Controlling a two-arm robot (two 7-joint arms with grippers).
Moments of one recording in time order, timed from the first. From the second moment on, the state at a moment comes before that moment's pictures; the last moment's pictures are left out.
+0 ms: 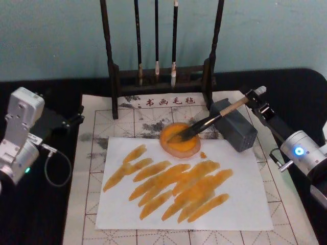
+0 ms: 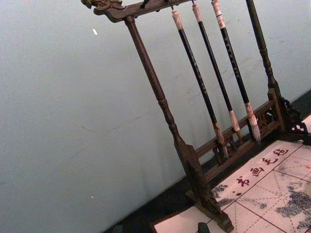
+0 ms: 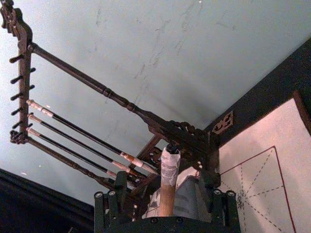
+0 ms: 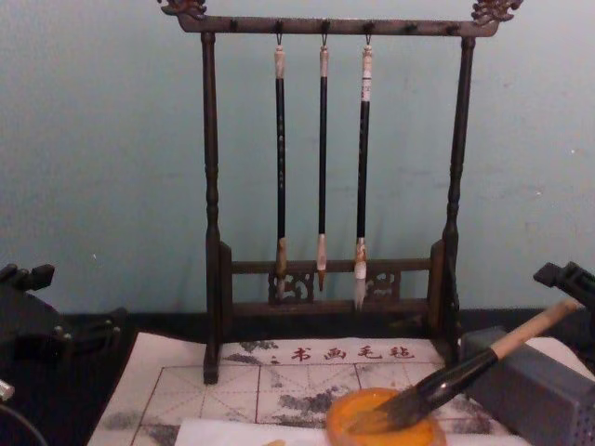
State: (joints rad) left arm -0.20 0.60 0.45 -1.41 -0.25 -0.12 0.03; right arm 0.31 0.33 -0.24 -1.05 1.31 0.21 0.51
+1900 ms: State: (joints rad) left arm -0.20 0.60 0.45 -1.41 -0.25 -0.12 0.03; right arm 0.31 0.34 -0.25 -1.05 1.32 0.21 0.52
